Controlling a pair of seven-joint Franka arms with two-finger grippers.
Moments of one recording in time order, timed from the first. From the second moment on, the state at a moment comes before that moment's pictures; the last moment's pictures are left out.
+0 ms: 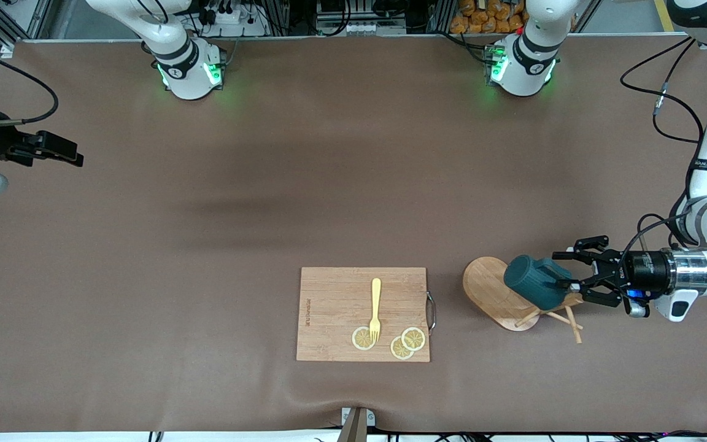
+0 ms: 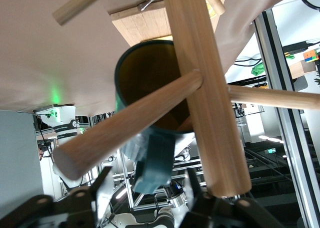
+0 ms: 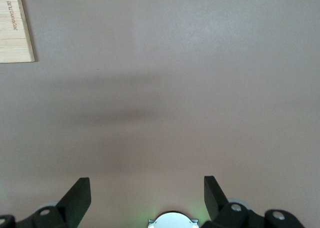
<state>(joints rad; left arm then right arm) 0.71 0.88 -0.75 -1.37 -0.76 1.71 -0.93 0.01 0.07 -0.02 -1.50 0.05 1.40 0.03</state>
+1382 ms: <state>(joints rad) 0.74 0.67 -0.78 -1.33 -0.75 1.60 -0.97 0.01 0.07 -0.02 -1.50 0.05 1.40 0.03</state>
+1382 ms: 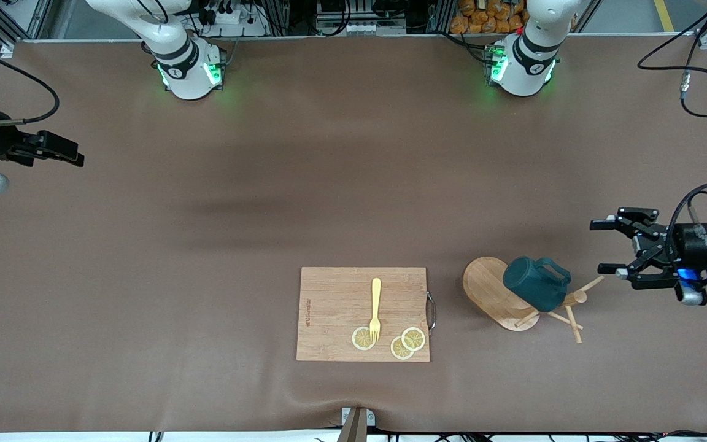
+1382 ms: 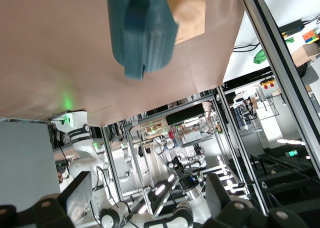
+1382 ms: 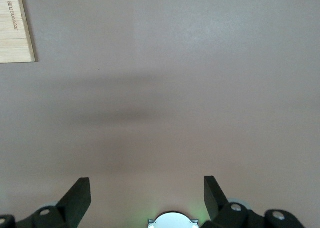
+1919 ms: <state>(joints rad) 0.74 0.46 -0.80 -1.34 -0.60 1.56 -0.99 0.02 0.07 -0.02 -1.49 0.02 1.40 0.03</state>
